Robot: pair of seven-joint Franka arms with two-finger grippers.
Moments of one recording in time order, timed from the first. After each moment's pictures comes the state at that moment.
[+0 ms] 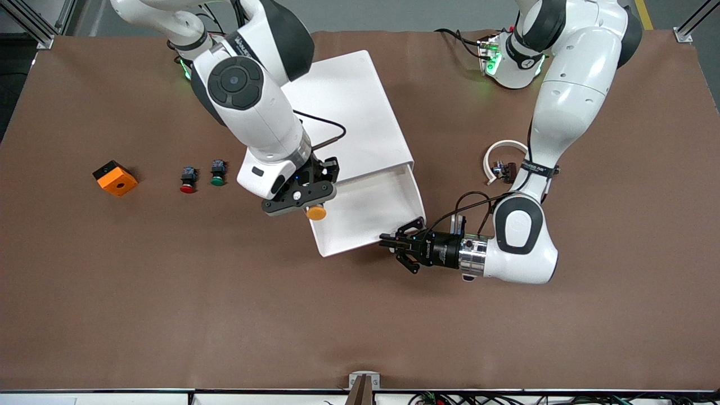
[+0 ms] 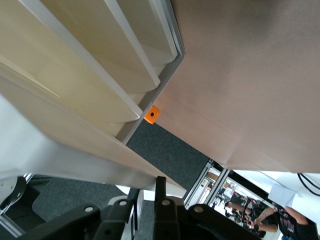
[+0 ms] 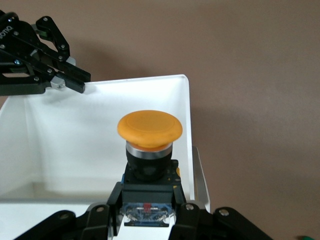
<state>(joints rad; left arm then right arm) -0.23 0.91 -0.14 -1.20 -1.28 1.84 -1.67 0.55 0.52 0.07 -1.16 0.08 1.78 0.36</state>
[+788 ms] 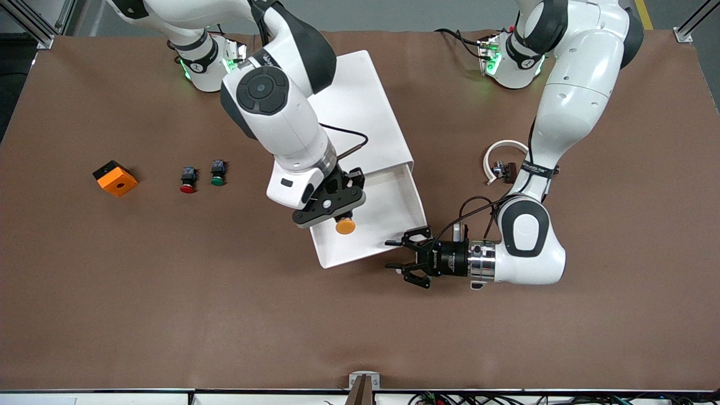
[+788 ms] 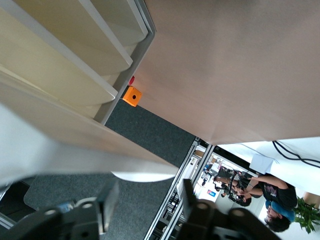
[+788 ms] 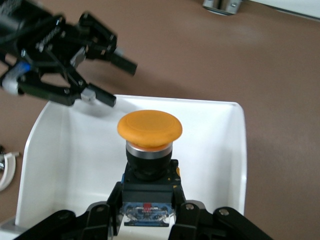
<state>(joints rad) -0.21 0.91 -0.14 -1.18 -1.34 1.89 -1.59 0.60 0.61 0.07 -1.08 0.08 1.90 0.22</state>
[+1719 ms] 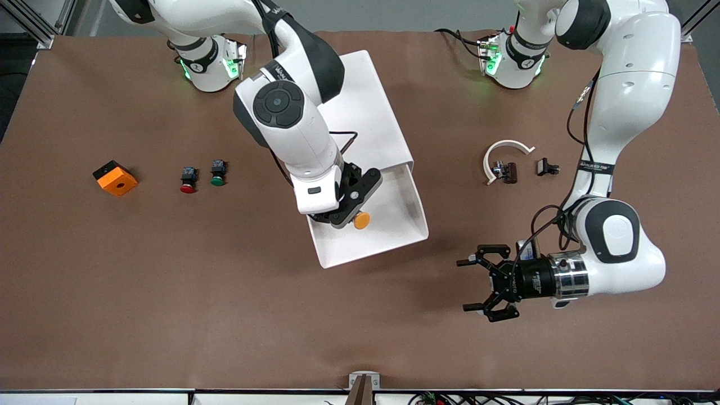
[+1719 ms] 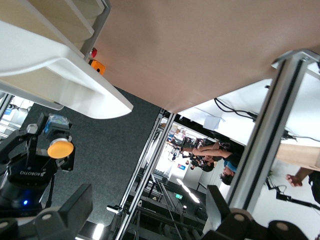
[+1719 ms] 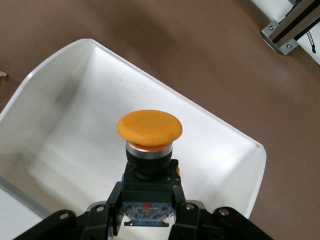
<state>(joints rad) -0.03 0.83 -0.13 -1.17 -1.34 1.88 -1.59 0.62 0.65 0.05 -1.08 0.08 1.92 -0.23</state>
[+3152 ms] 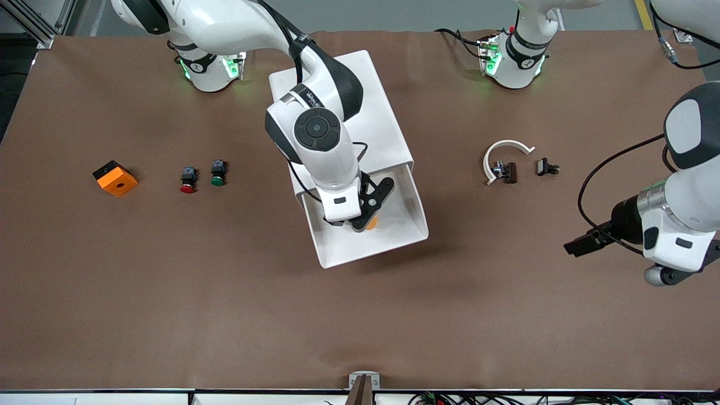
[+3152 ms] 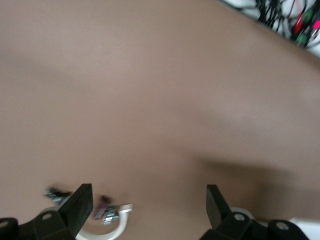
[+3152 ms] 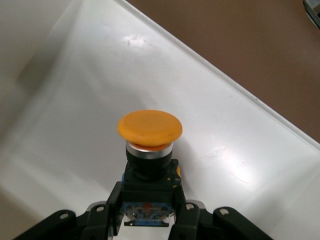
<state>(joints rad) -0.05 0.45 -0.08 -1.17 -0.02 1.60 -0.50 0.66 0.72 0.05 -1.11 0.03 1.93 -0.25</state>
